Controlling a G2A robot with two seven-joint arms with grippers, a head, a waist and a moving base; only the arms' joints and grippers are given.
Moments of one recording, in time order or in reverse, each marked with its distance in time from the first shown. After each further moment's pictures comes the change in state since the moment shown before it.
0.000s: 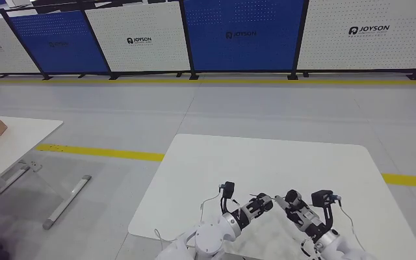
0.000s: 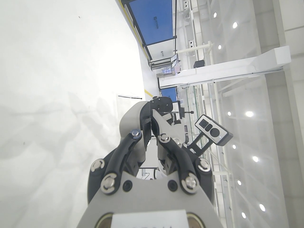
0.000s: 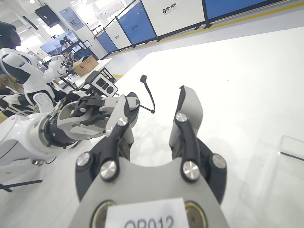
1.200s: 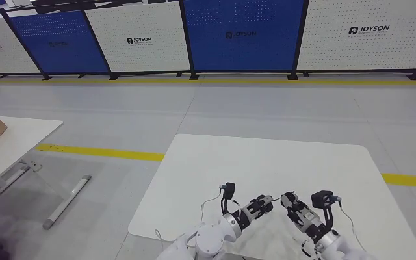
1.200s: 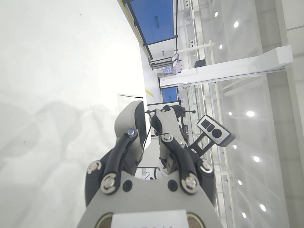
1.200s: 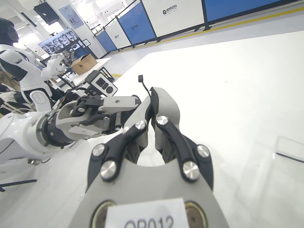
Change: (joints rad) left arm -0.001 -0.006 0.003 0.012 0.005 0.000 0.000; right arm 0.007 0.029 -0.022 0.007 -0.009 0.000 -0.036
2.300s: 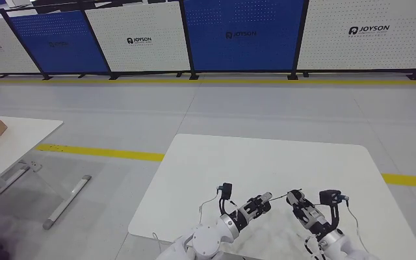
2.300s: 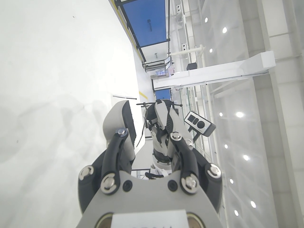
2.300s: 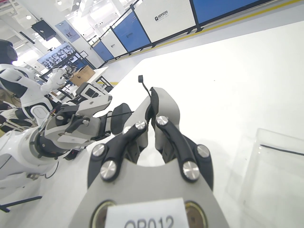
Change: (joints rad) left arm 0.035 0.004 -0.027 -0.017 -0.023 -0.064 -0.003; right arm 0.002 -0.005 0.021 0.014 0.085 0.062 -0.004
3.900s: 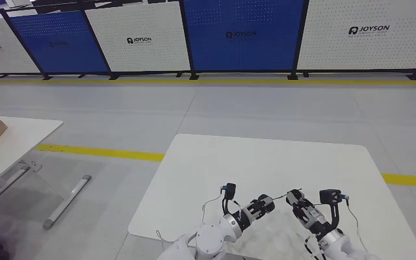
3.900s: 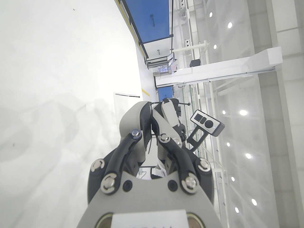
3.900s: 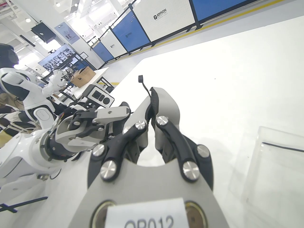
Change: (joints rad) left arm -0.034 -0.013 0.027 0.041 0.008 0.014 -0.016; right arm -0.009 -0.010 0.012 -0.021 -0.002 0.007 0.033
